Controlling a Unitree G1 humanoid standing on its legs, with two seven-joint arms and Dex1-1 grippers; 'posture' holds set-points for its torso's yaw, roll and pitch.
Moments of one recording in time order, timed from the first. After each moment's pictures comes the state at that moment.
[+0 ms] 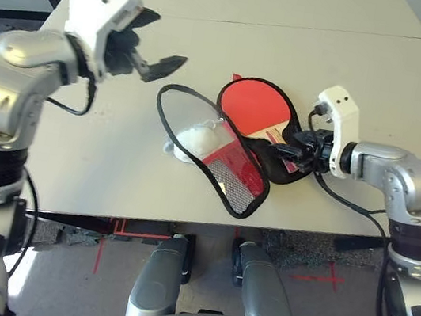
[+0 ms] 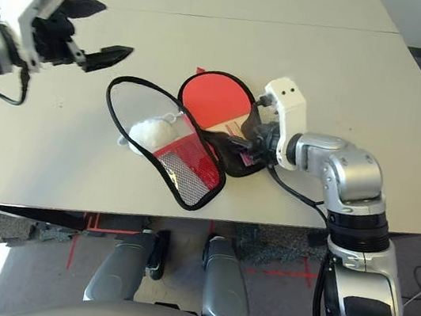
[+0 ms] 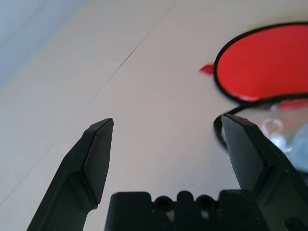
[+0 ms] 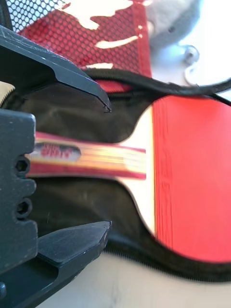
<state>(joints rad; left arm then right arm) -0.53 0.97 0.18 -0.25 -0.35 0.71 -0.78 -0.59 -0.56 -0.02 -0.03 0.41 1.10 0.71</state>
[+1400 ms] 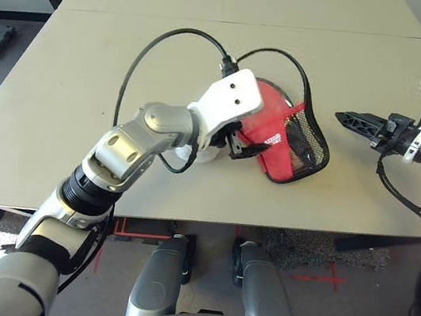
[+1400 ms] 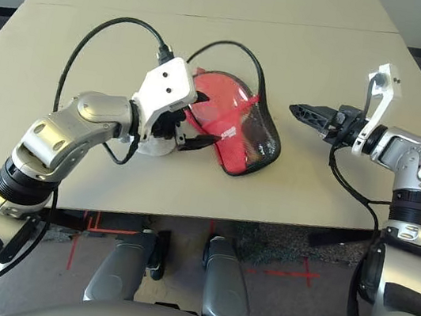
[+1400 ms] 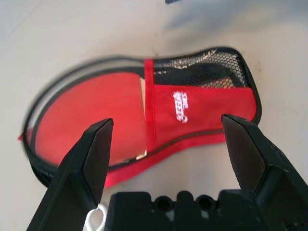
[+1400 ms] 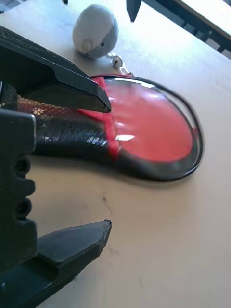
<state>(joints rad) -0.61 0.45 -0.34 -0.34 -0.25 0.79 -0.65 -0.72 -0.72 -0.21 0.52 0.49 0.88 1.02</state>
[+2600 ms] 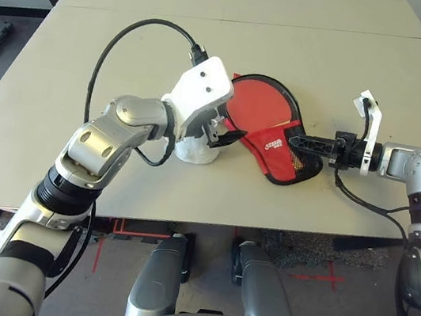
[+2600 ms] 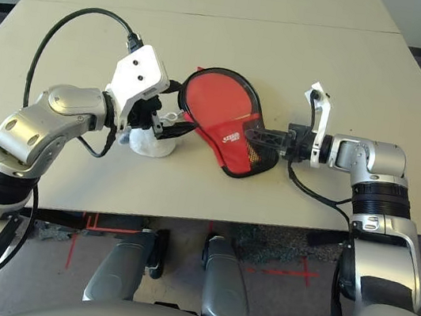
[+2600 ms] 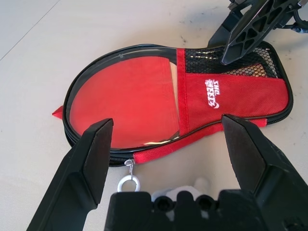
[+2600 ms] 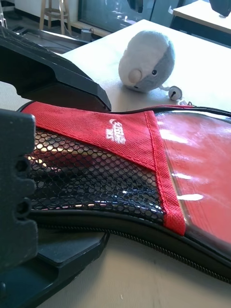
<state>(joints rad) -0.60 0.53 -0.24 -0.38 -0.27 0.81 -0.67 -0.72 -0.61 -0.01 0.49 0.46 1.05 1.10</state>
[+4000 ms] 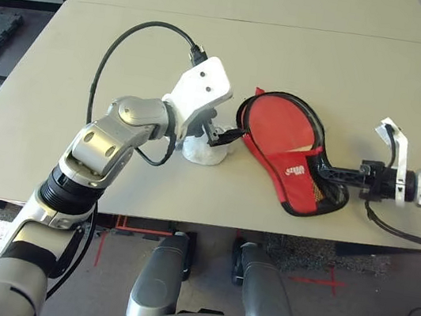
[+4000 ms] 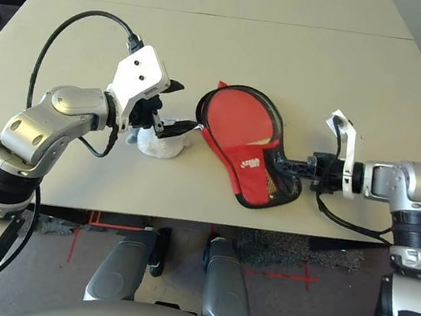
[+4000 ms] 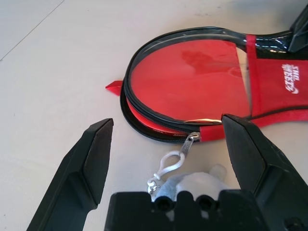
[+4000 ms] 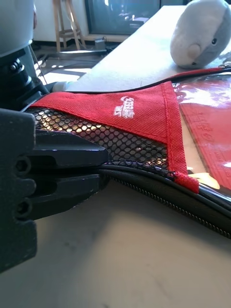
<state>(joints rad) -0.60 0.52 -0.25 -0.34 -0.25 0.78 -0.67 -0.46 -0.83 -0.07 0.19 0.62 1.35 1.06</state>
